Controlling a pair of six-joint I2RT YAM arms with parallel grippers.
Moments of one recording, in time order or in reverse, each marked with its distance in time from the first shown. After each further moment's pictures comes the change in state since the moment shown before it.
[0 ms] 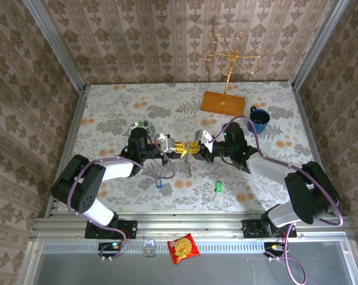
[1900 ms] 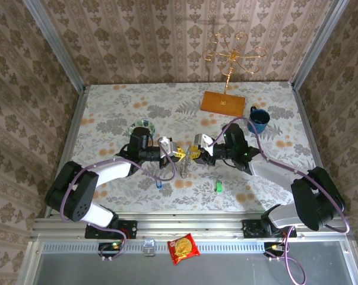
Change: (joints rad) left arm -0.008 -0.091 0.035 -0.377 -0.074 0.193; right arm 0.024 -0.065 0.010 -0.154 0.016 -0.081
